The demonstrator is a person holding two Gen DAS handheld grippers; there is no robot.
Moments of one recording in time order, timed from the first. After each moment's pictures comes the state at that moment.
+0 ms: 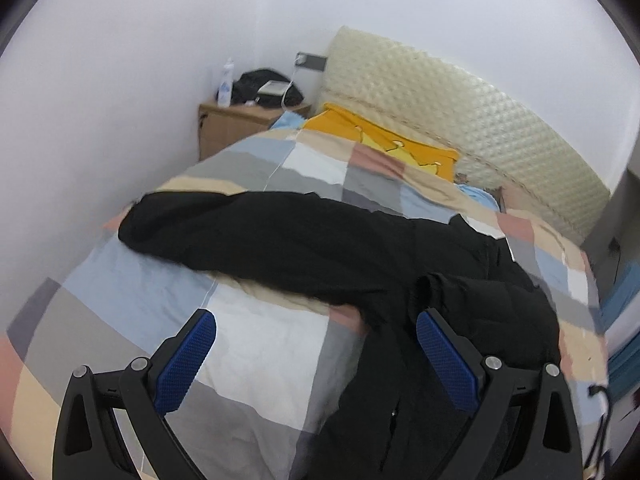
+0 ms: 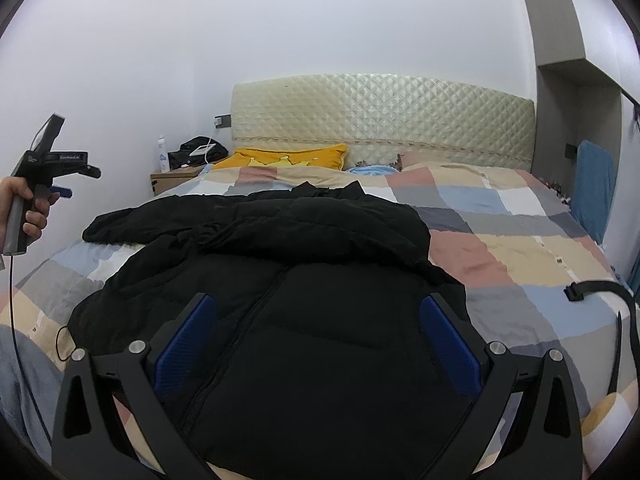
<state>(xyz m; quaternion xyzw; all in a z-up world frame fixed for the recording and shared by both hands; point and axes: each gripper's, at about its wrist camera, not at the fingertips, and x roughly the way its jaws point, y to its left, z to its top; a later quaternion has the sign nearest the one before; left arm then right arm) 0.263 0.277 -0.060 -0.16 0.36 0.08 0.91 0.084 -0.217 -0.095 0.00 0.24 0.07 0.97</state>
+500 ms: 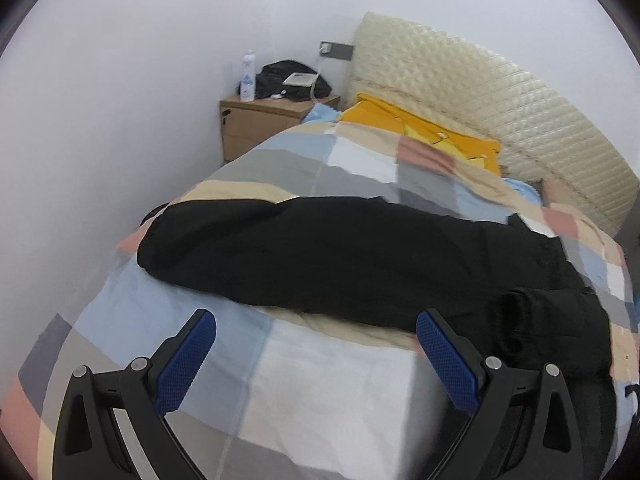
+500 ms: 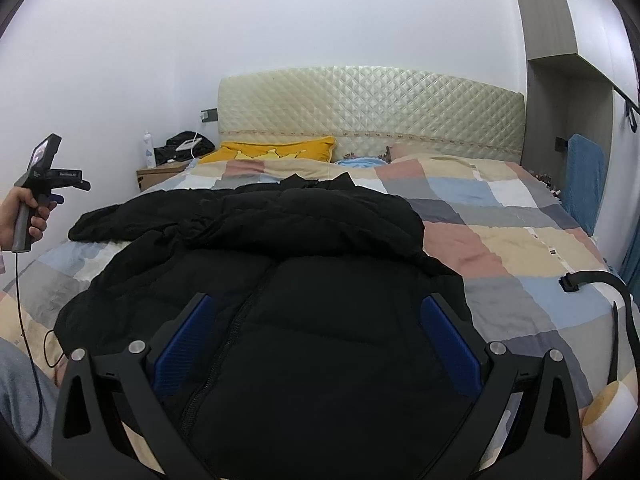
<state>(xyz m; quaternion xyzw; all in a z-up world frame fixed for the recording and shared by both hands) 0.323 0.358 -0.113 -0.12 0.38 0.12 0.91 0.093 -0.206 -0.106 -0.01 0.25 0.04 0.97</state>
